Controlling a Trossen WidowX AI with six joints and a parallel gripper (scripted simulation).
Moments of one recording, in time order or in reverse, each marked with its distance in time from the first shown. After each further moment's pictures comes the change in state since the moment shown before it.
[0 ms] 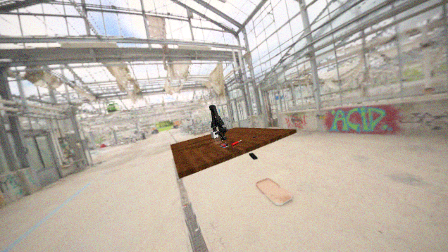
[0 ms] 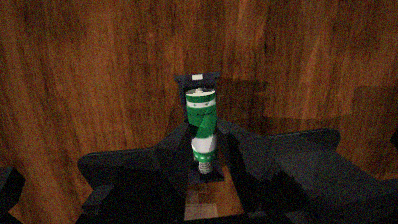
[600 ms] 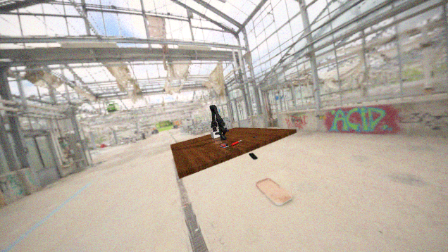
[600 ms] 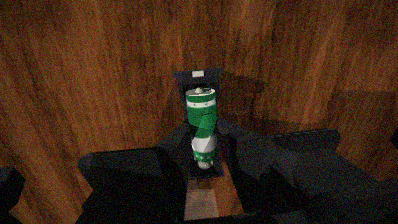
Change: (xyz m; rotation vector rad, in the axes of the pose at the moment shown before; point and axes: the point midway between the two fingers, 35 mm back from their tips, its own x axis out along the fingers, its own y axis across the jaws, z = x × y) arm 0.002 0.000 -0.001 -0.003 0.114 0.000
